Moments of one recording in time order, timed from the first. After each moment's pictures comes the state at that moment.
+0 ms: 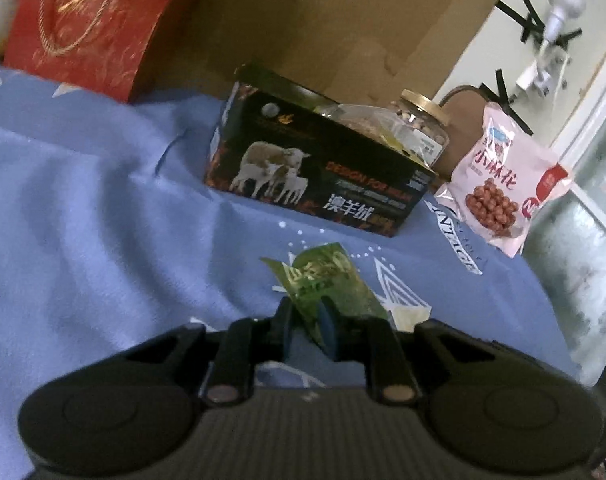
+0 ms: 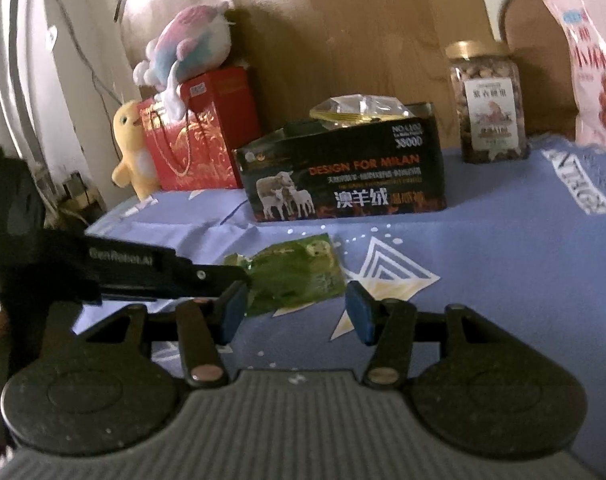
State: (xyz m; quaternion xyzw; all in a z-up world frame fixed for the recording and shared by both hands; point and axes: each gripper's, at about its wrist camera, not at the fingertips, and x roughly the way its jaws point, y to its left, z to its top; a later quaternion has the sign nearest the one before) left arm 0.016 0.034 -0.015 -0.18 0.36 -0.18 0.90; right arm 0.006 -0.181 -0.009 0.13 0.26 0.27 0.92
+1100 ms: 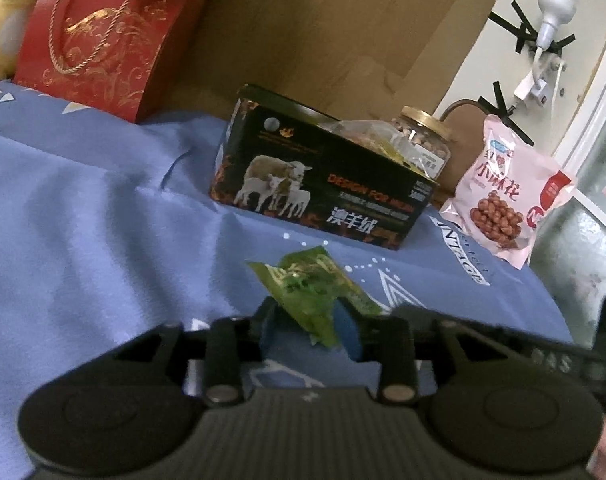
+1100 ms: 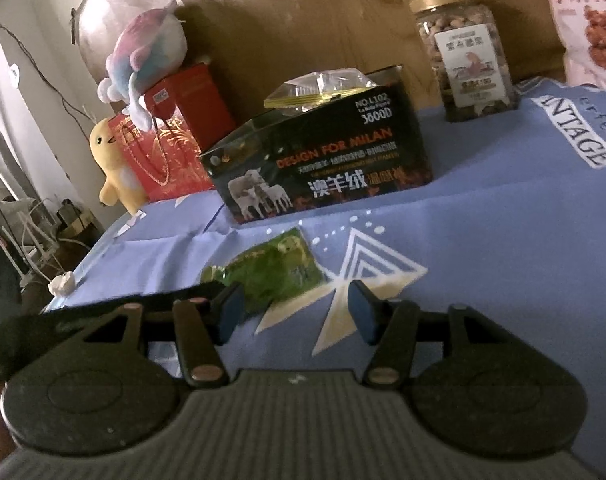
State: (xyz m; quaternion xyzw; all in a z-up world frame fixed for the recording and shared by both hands) left arm 0.007 0.032 -0.020 -0.17 0.33 -0.17 0.91; right arm 0.049 -0.190 -0.010 0.17 0.32 0.27 0.89
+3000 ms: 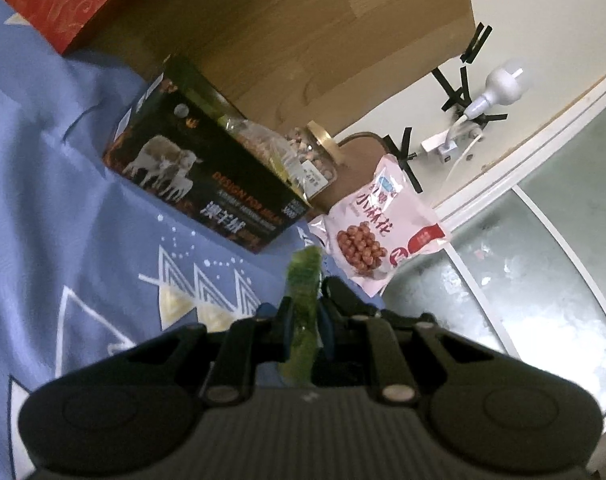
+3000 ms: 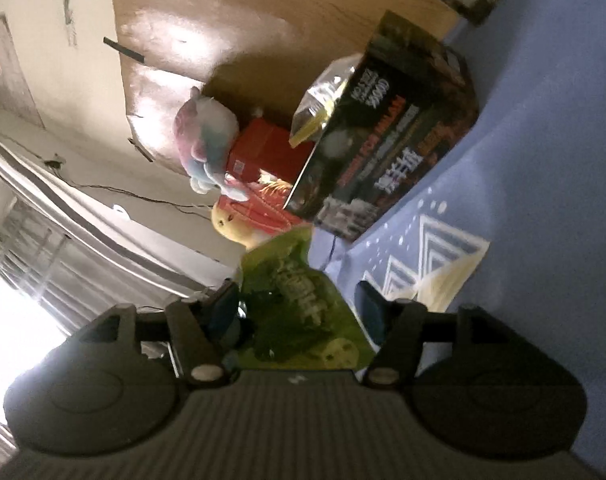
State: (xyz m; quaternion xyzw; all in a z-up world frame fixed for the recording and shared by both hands) left arm 0.007 0.047 -0.003 -0.36 0.32 -0.32 0.82; right arm 0.073 -0.252 -0.039 0.47 0.32 0.41 0.71
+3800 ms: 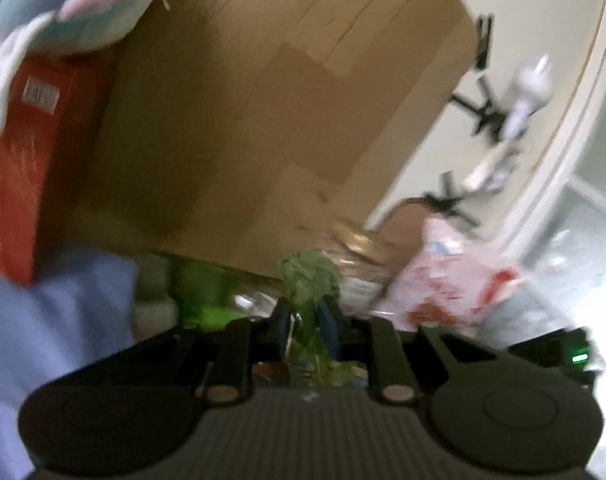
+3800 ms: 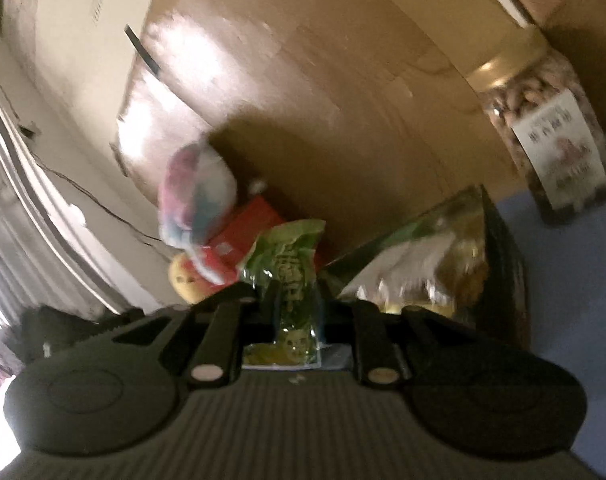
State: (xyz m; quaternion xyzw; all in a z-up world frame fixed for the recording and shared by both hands) left arm 0.134 0.034 0.079 -0.20 0.27 -0.25 0.91; right arm 0.166 -0.200 0.059 0.32 0.24 0.35 0.85
